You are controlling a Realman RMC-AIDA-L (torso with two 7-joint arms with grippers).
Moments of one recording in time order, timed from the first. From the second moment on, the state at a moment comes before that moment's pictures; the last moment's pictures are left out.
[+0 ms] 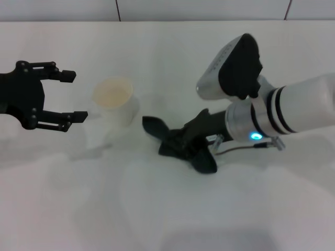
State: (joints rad) left arm -0.46 -2.00 0.79 1.17 2.06 1.75 -1.43; right arm 0.54 2.02 -1.92 -1.20 -2.11 -0.84 2.43
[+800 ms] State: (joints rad) left arm -0.46 -2.00 0.79 1.17 2.06 1.75 -1.42; right arm 0.53 2.02 -1.91 -1.20 -2.07 -0.88 2.43
